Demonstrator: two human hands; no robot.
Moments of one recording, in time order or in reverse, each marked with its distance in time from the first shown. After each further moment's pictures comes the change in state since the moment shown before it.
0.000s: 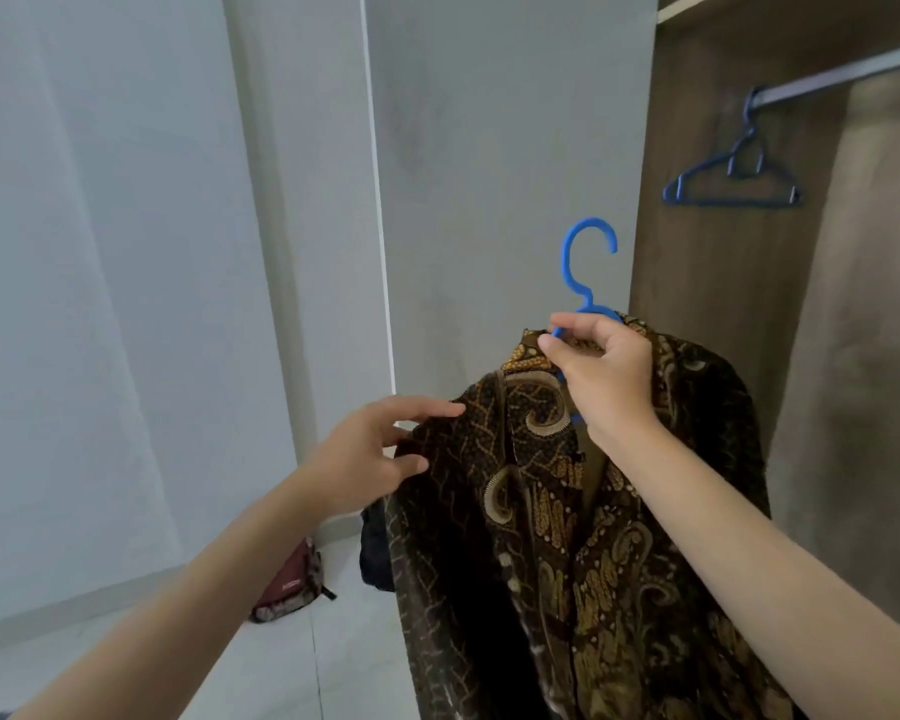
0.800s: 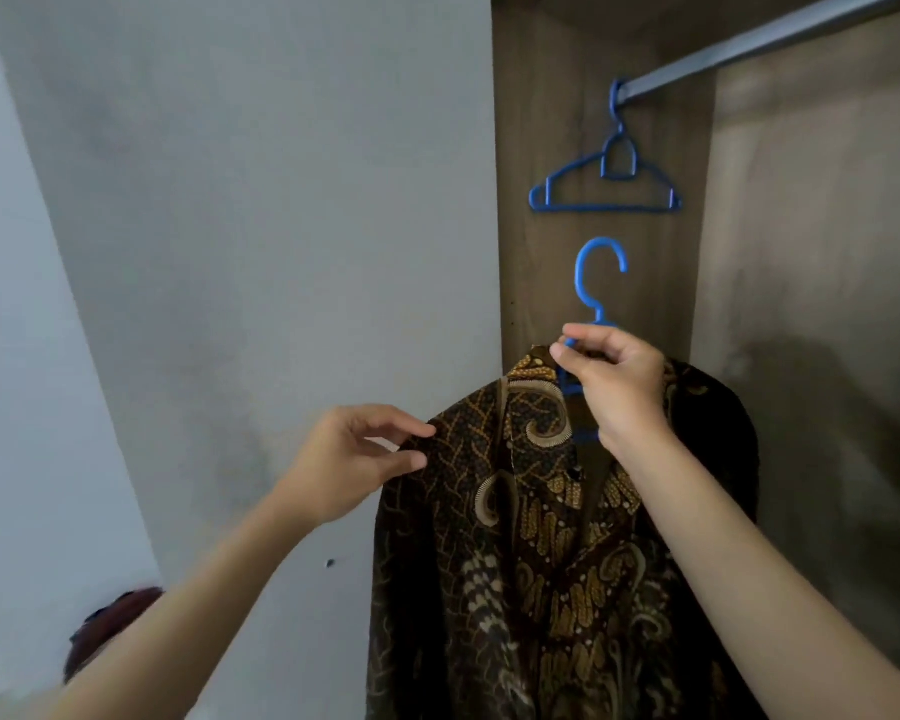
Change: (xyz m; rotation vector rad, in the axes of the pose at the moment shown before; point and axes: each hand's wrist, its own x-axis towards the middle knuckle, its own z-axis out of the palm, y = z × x) left_hand 0.203 -0.008 0.131 -0.195 0.066 0.013; right_hand 0.168 0.113 -0.131 0.063 0.190 0.062
